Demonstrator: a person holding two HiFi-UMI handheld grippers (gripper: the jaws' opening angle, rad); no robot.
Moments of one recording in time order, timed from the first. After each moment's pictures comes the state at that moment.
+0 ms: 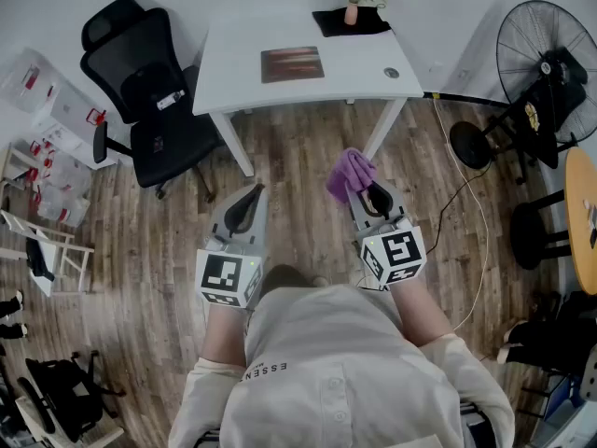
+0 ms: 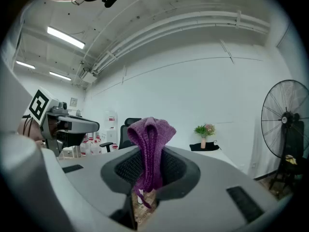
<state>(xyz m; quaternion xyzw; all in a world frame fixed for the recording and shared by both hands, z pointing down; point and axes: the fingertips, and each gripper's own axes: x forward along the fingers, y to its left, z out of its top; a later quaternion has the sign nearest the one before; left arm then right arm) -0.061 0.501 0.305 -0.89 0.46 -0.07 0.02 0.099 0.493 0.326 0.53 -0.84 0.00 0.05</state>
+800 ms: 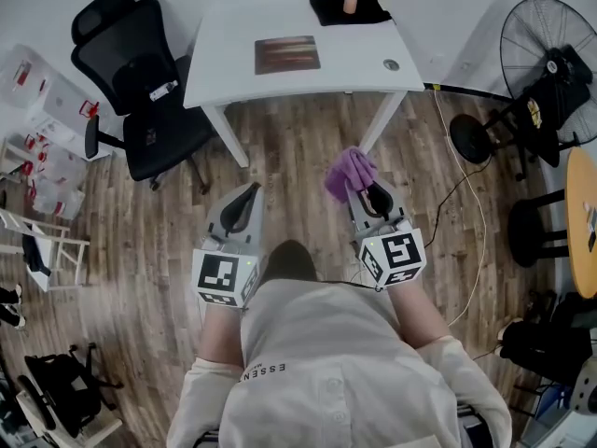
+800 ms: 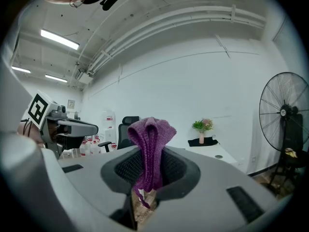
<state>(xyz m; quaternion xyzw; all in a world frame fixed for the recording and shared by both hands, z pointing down) -0.049 0.481 0.325 -0.88 0.46 -0.09 0.01 0.118 0.476 0.343 0.54 -0.84 0.03 0.04</state>
